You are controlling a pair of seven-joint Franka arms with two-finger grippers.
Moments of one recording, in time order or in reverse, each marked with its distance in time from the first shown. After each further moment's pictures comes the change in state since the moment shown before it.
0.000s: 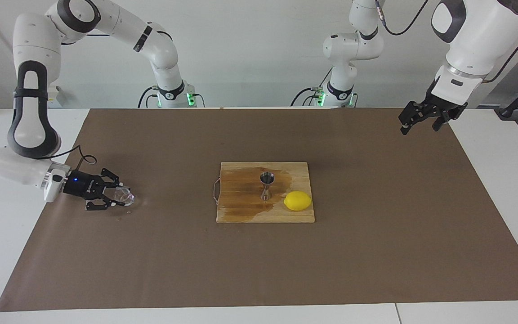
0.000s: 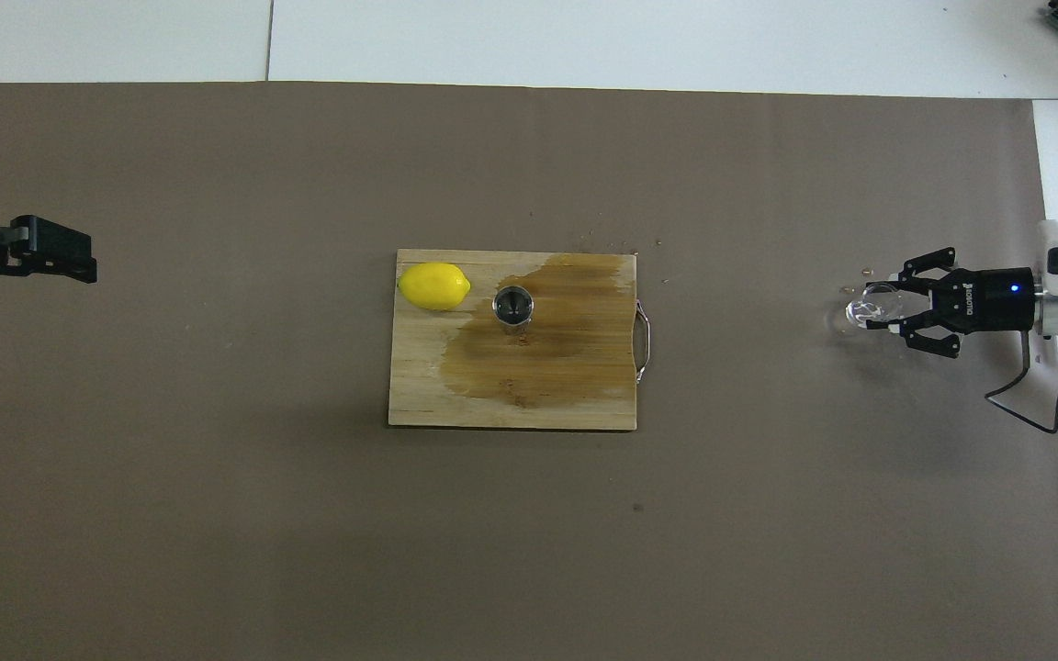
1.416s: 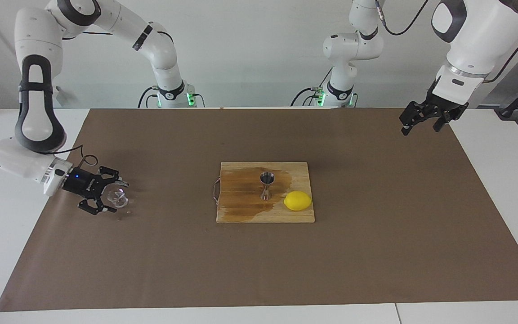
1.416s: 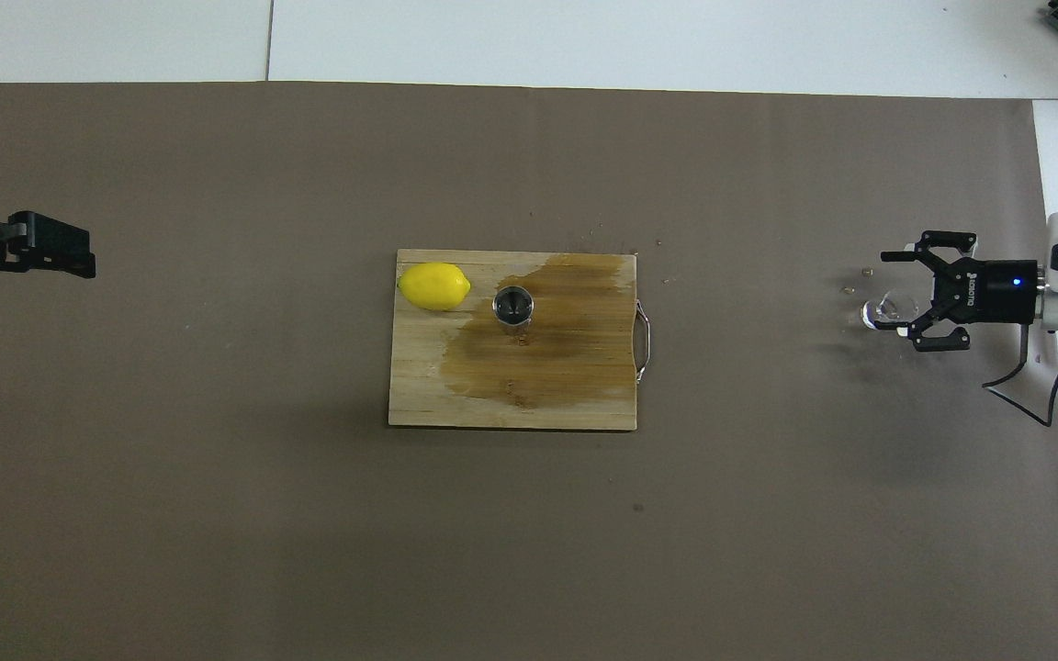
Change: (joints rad) left arm 0.001 0.000 0.002 0.000 0.000 0.015 -0.001; right arm 0.004 -0.086 0.057 -0.033 -0.003 0.132 0.076
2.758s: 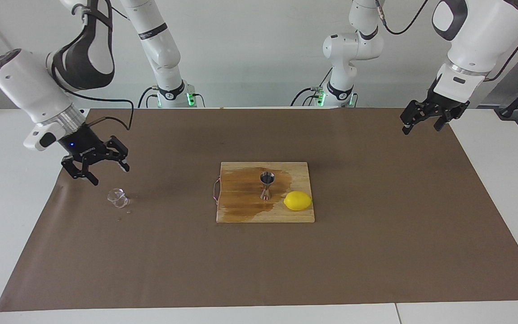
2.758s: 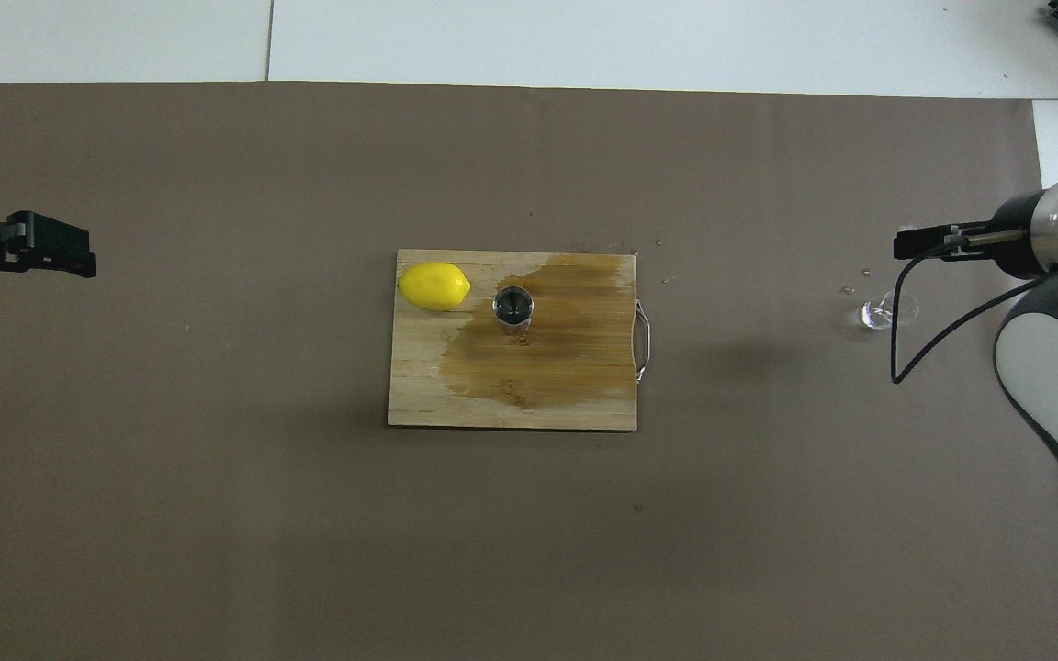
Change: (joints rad) left arm -0.001 -0.005 -0.004 0.001 -0.002 0.001 0.001; right arm 0.216 -0.571 -0.009 0.004 -0.503 -0.019 1.850
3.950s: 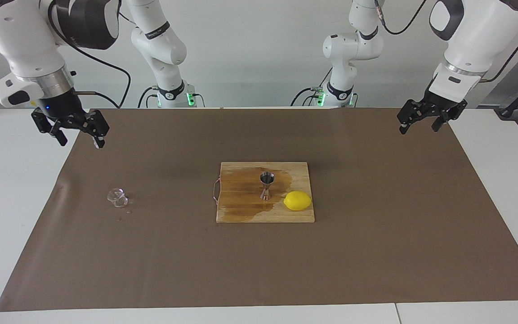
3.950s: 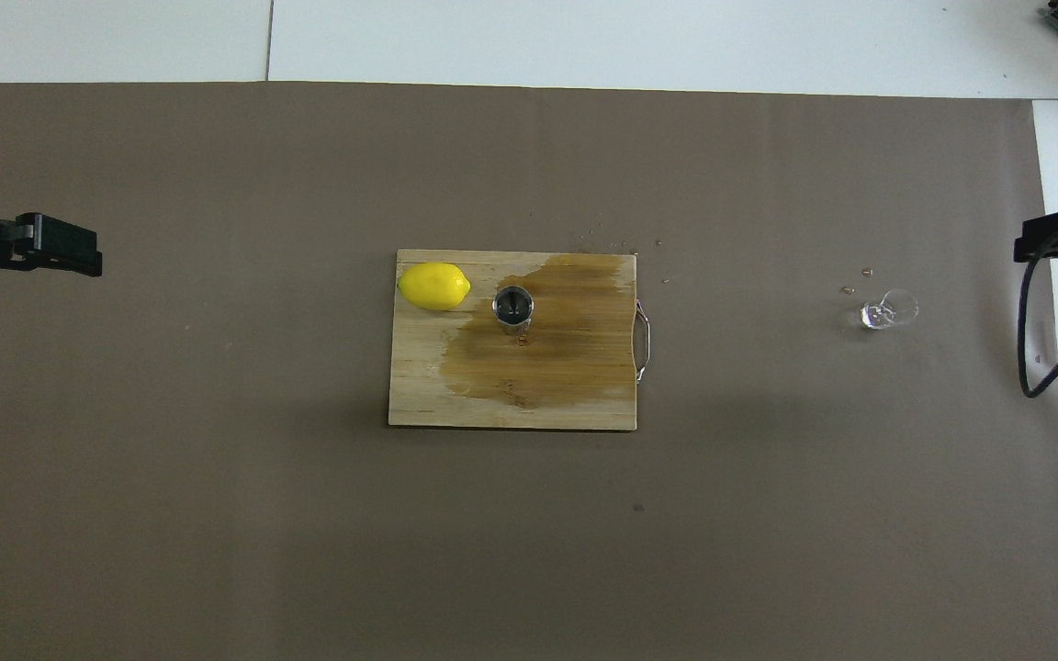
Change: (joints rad) left arm -0.009 0.000 -0.002 0.000 0.000 0.013 0.048; right arm 0.831 -0.063 -0.908 0.246 0.008 -0.361 0.055
